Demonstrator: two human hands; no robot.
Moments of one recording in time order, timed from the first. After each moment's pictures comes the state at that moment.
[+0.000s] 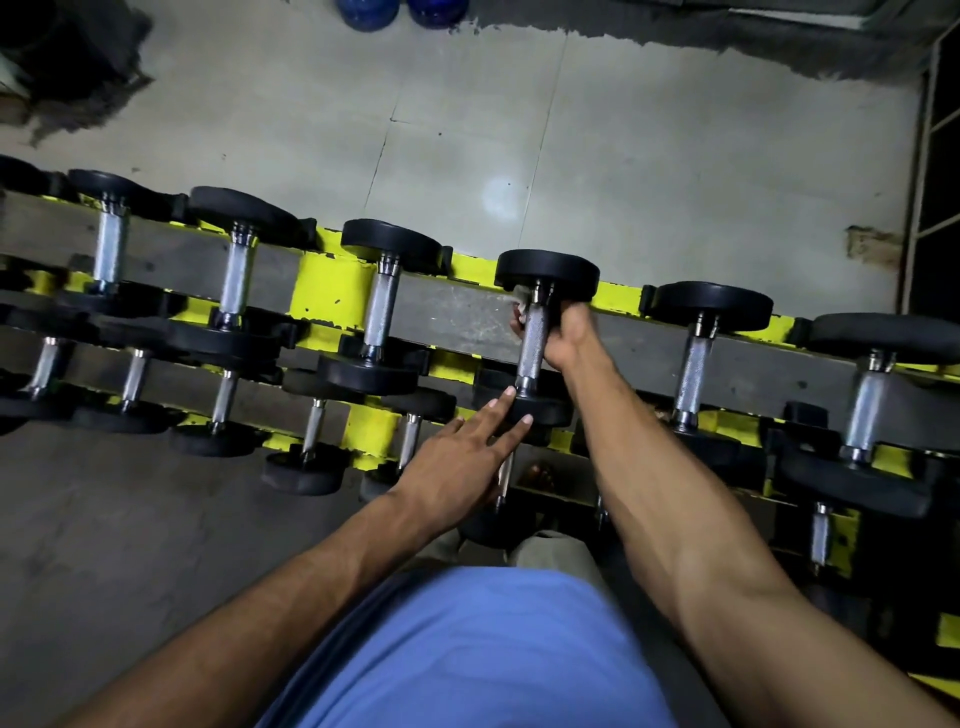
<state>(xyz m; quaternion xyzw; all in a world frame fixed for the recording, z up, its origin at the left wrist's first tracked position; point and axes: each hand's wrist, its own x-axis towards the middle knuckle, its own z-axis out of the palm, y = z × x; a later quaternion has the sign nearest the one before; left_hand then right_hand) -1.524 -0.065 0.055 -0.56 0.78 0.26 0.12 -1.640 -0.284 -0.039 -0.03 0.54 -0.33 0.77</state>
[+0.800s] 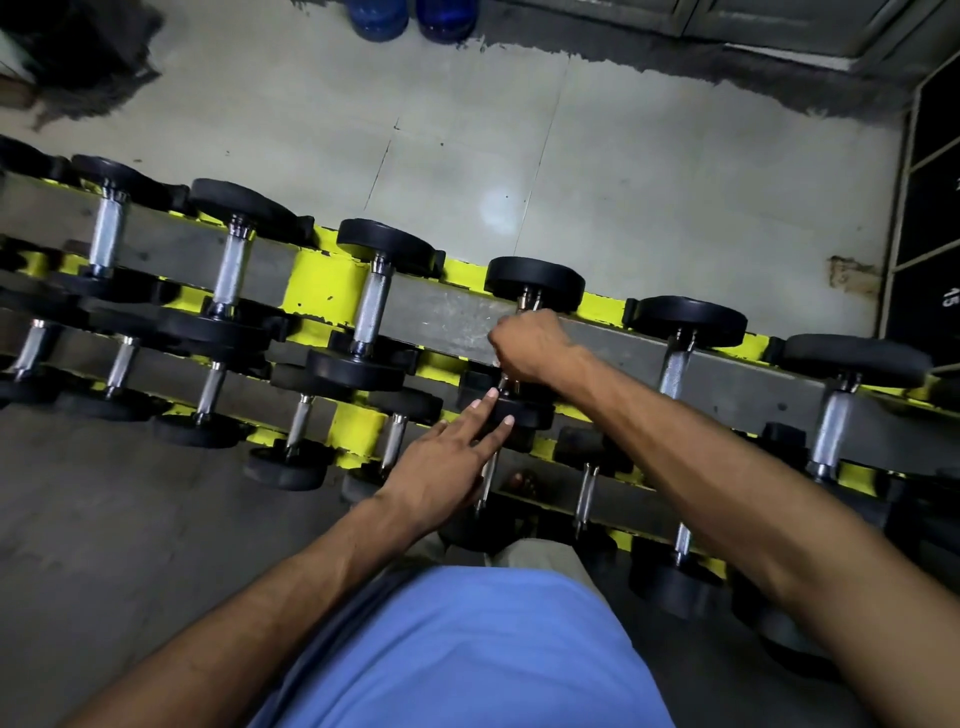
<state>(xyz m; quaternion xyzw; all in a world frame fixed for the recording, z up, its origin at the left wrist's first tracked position) -1.534 -0.061 0.060 -0.59 0.75 0.26 0.12 -1.629 -0.257 0.025 -0.92 0.31 0.23 0.03</state>
